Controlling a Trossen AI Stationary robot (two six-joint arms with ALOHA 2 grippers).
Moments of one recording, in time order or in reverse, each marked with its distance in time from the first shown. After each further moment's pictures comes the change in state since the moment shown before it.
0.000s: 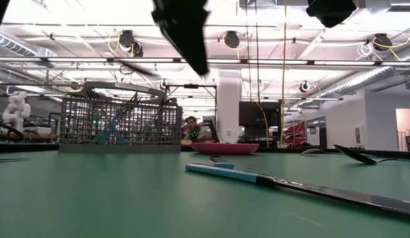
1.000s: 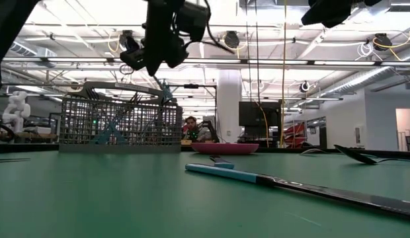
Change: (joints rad) left arm 0.603 -0.100 0.004 -0.546 -0.495 0.989; right arm -0.001 0.000 0.000 -0.041 0.105 -0.030
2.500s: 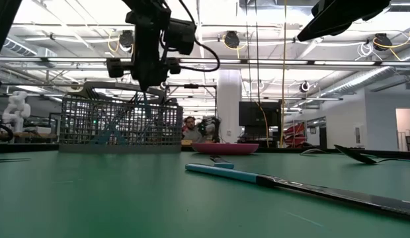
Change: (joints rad) left arm 0.062 -0.134 -0.325 0.360 0.025 0.742; right arm -0.002 0.008 -0.035 -0.012 0.130 0.048
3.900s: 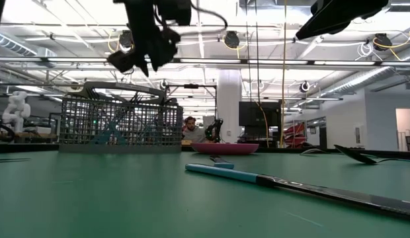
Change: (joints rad) left arm -0.136 -0.121 -0.033 0.105 -0.092 -0.333; right arm 0.000 0.000 0.000 0.018 0.001 -0.023
